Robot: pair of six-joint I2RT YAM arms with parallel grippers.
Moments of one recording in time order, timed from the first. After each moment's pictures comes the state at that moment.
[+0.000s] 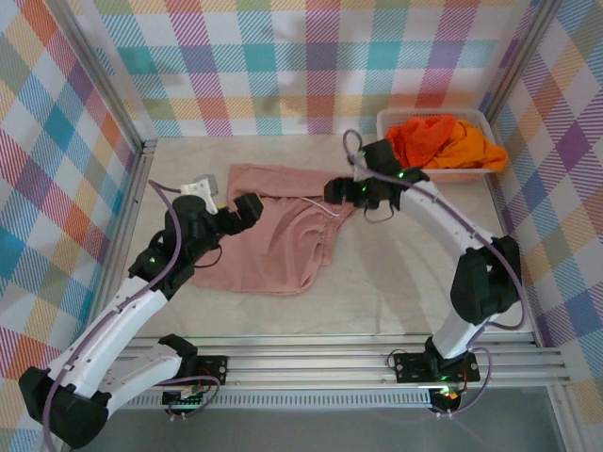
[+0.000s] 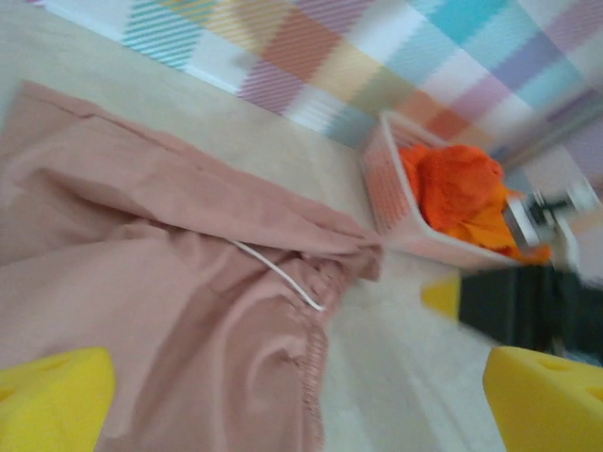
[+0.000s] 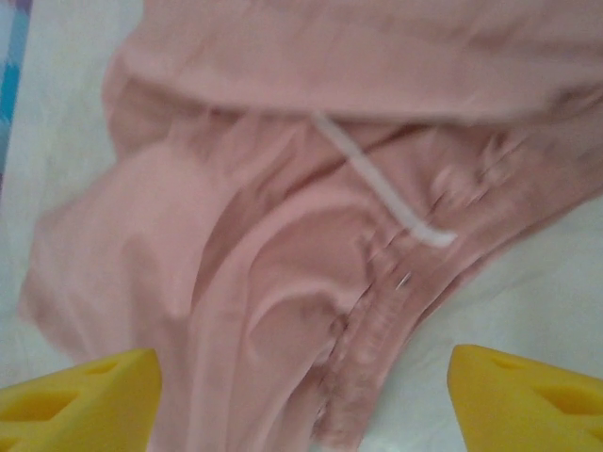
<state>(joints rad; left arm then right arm) -0.46 0.95 0.89 -0.33 -0.03 -0.69 0.45 1.64 1.38 -0.65 -0.31 0.40</state>
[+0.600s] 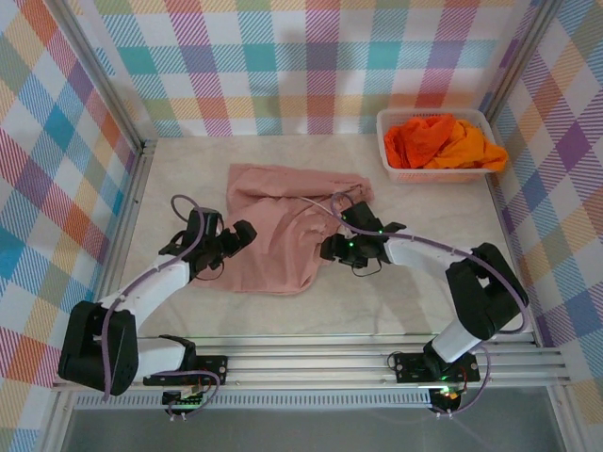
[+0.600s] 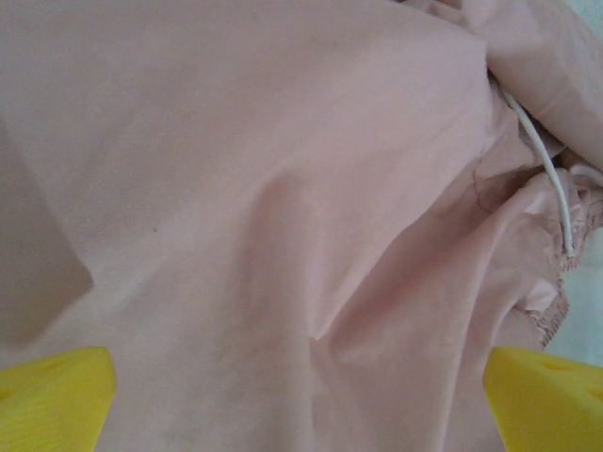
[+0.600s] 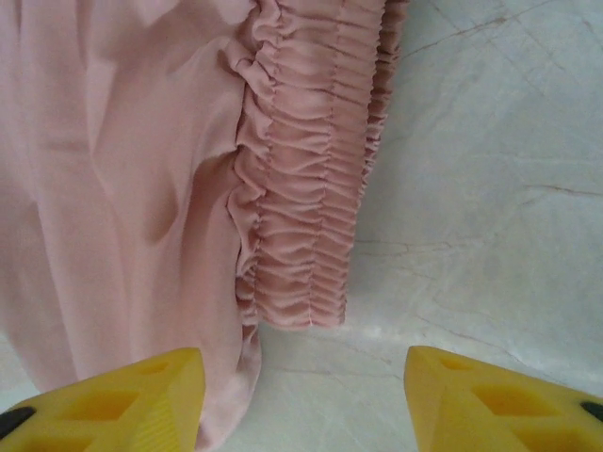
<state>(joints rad) -0.26 1.25 0.65 -0.25 0.14 -0.84 0.61 1.59 0.90 -0.35 -0.25 0.77</state>
